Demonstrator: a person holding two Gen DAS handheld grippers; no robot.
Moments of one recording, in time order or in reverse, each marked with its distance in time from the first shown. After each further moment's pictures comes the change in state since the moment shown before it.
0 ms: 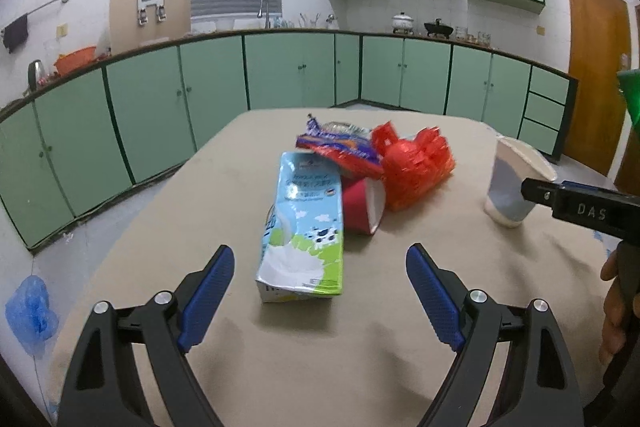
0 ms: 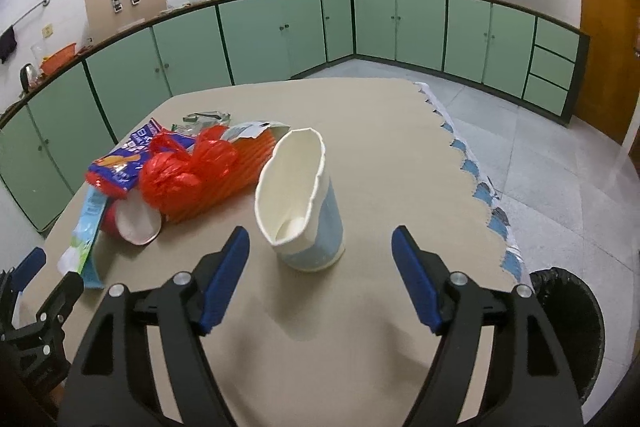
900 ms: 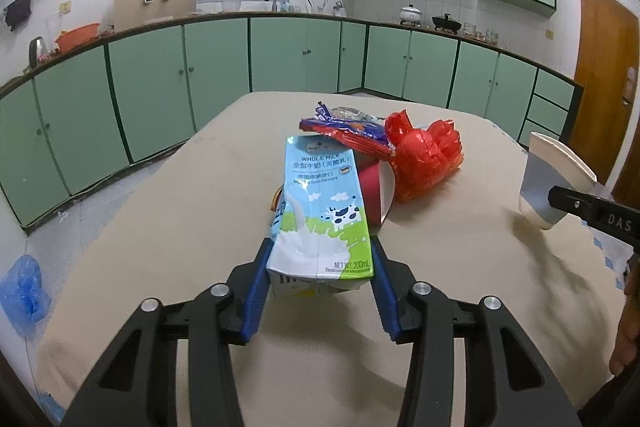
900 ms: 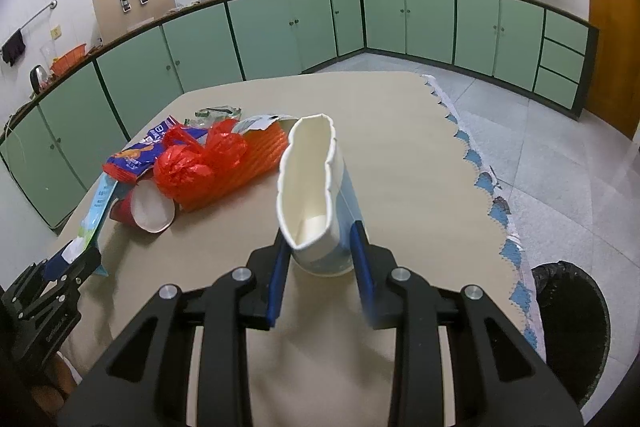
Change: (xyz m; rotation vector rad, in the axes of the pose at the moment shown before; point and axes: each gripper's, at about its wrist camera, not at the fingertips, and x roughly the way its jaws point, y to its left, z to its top) left arm -0.002 0.010 -0.004 -0.051 0.041 -0.016; right arm -0.021 -0.010 -0.003 0.000 0.022 0.059
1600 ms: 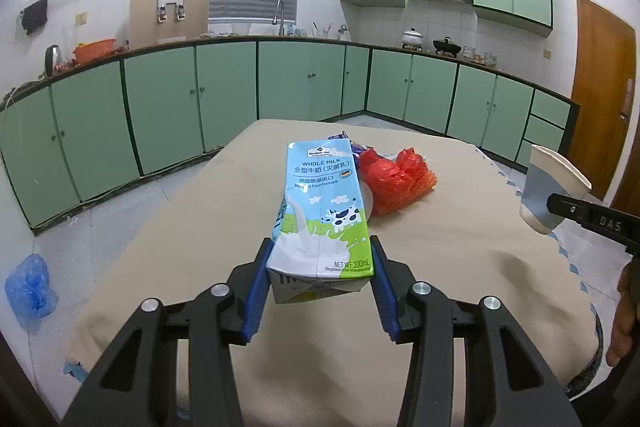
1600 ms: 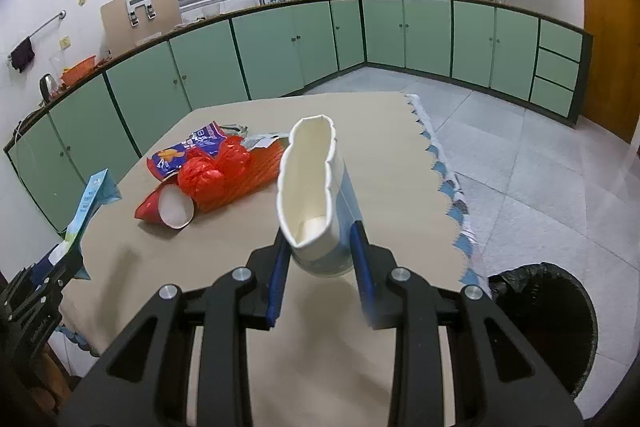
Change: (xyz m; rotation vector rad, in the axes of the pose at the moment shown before) left arm -0.070 -0.007 -0.001 -0.014 -0.080 0.013; right arm -0.066 -0.016 -0.011 0.003 -0.054 0.008
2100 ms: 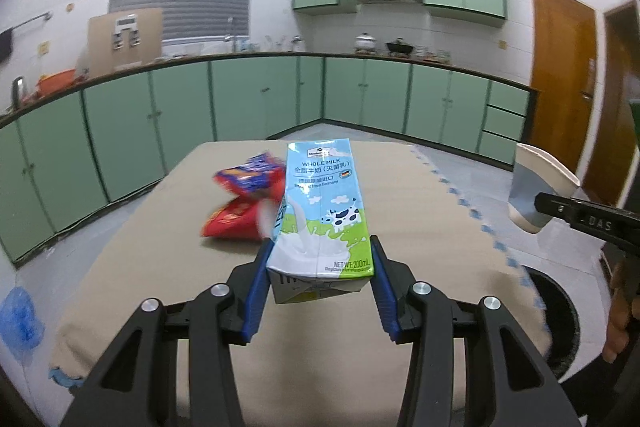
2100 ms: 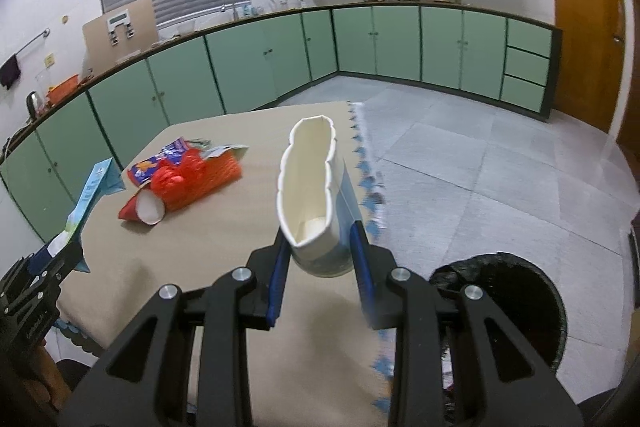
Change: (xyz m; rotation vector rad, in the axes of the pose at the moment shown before) left arm -0.024 -0.085 0.010 0.105 -0.035 -0.137; right arm -0.059 -0.068 -0.013 0.054 -0.037 -0.083
